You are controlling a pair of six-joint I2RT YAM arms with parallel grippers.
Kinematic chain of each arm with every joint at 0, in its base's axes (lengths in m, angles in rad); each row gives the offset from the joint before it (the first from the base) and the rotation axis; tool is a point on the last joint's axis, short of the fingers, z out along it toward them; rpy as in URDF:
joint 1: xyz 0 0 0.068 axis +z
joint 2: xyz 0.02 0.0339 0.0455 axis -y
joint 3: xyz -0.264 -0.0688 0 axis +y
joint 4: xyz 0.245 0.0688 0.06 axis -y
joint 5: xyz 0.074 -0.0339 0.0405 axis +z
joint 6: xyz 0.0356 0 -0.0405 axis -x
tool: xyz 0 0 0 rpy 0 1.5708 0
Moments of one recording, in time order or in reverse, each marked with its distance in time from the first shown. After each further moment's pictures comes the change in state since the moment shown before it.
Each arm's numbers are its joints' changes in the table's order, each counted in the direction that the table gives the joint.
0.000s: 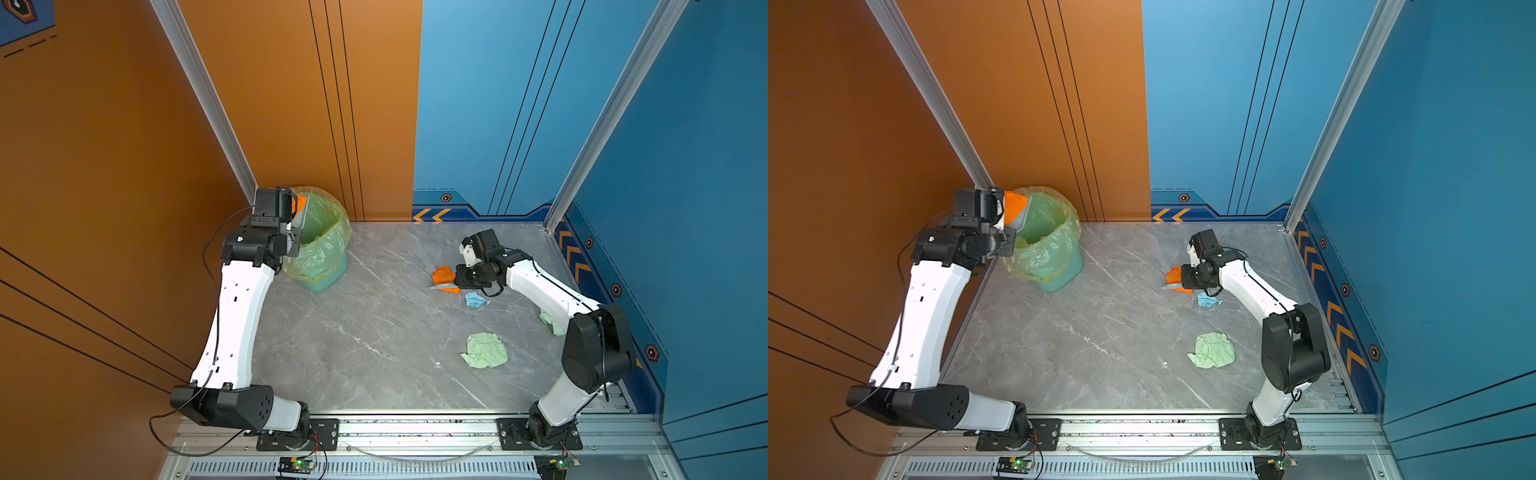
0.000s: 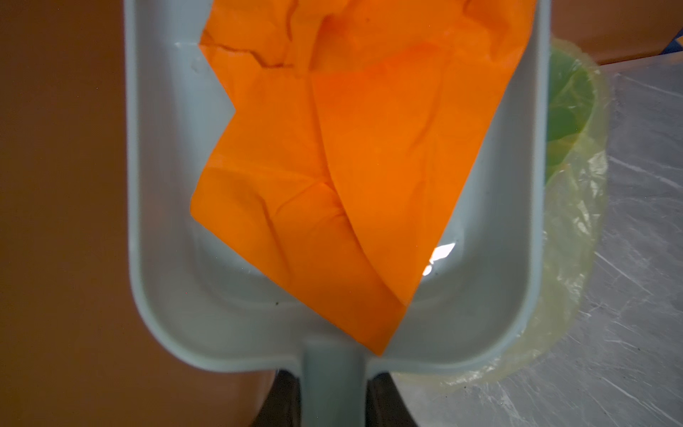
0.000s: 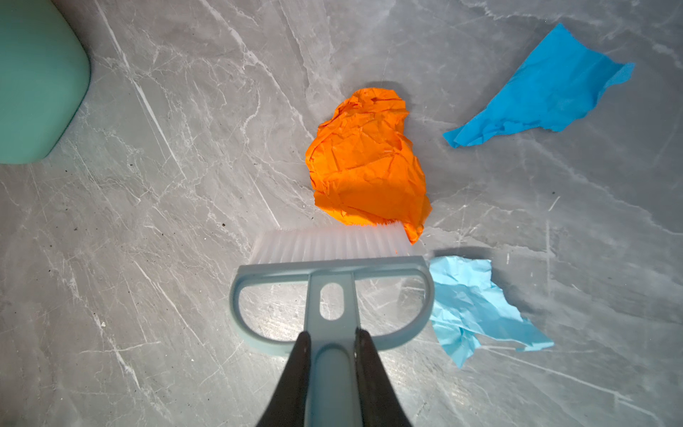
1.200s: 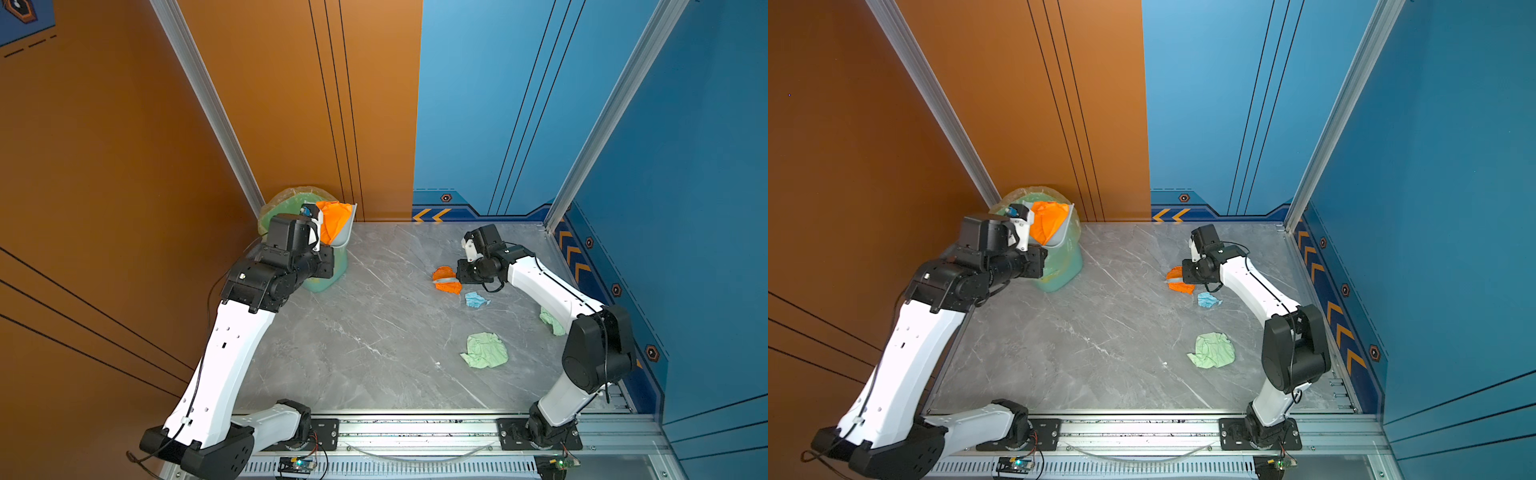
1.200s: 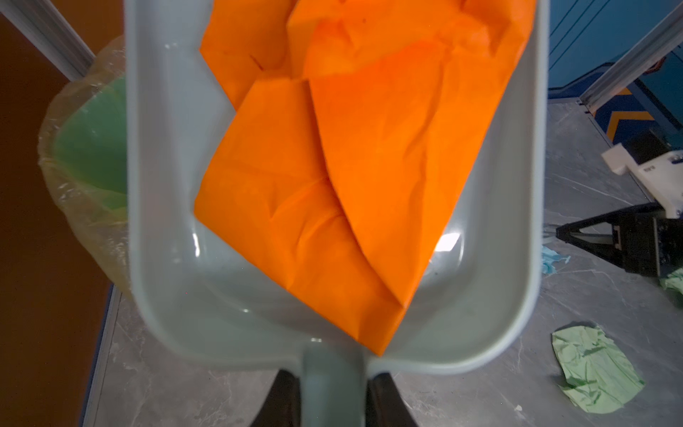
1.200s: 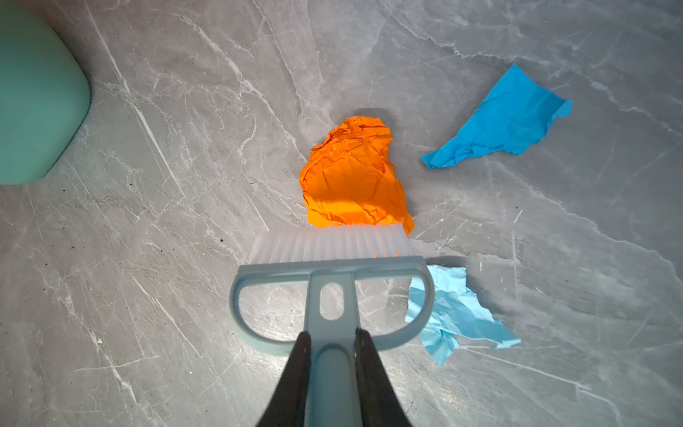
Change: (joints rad) left arm -0.204 0.227 0.164 0.052 -0.345 0.278; right arm 0.000 0.002 -0.058 -0.033 -0.049 -0.003
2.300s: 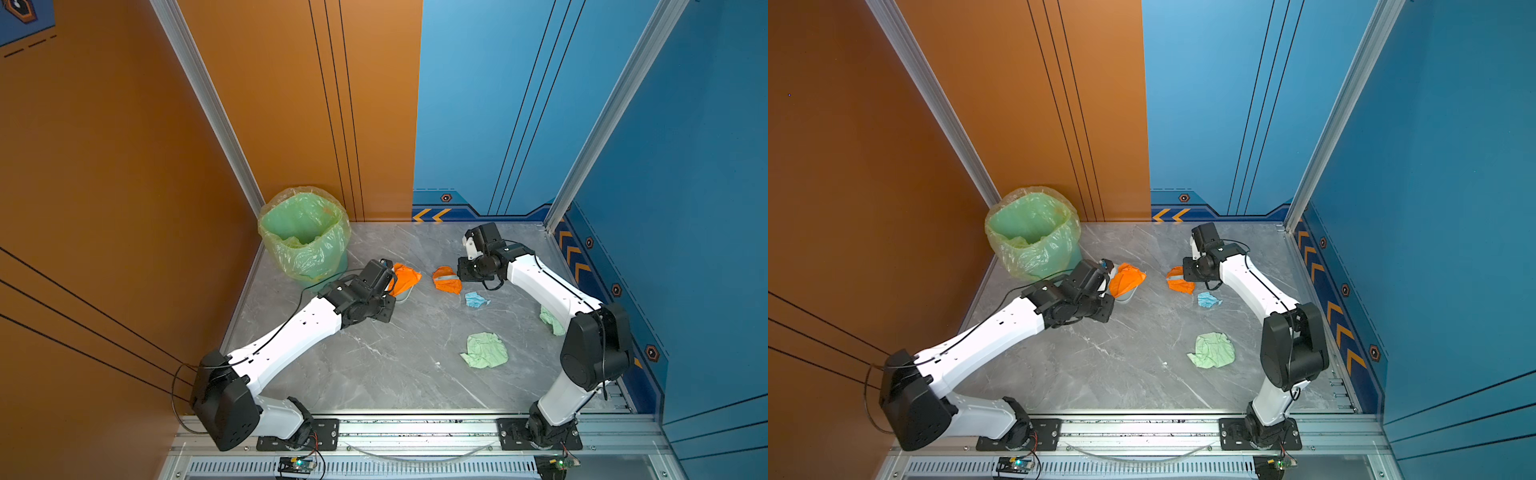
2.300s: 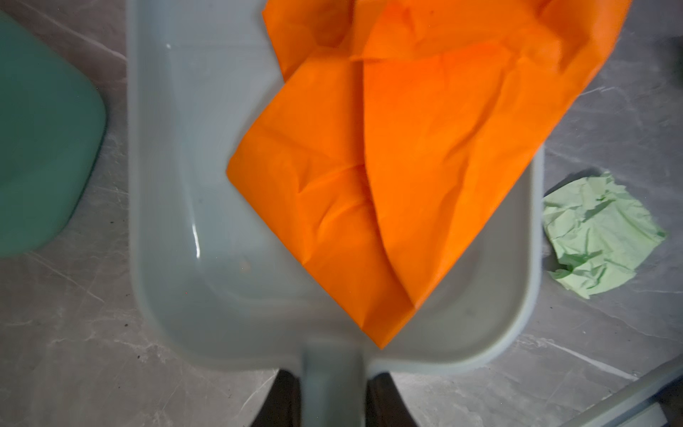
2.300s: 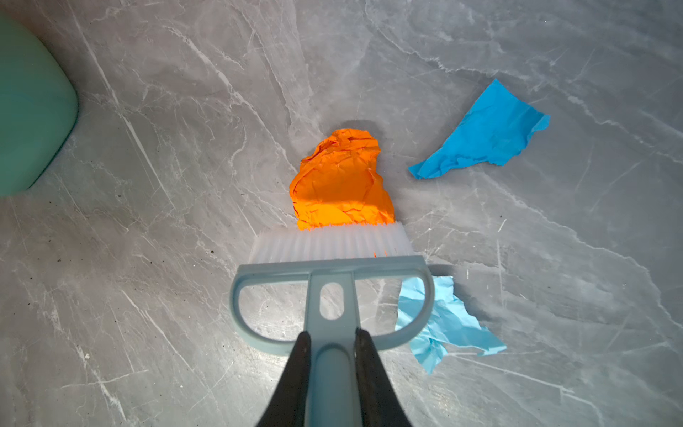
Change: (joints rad) left arm -0.415 -0.127 0.443 0.270 0.006 0.165; right arm -0.006 -0.014 -0.017 -0.001 -0.026 0.004
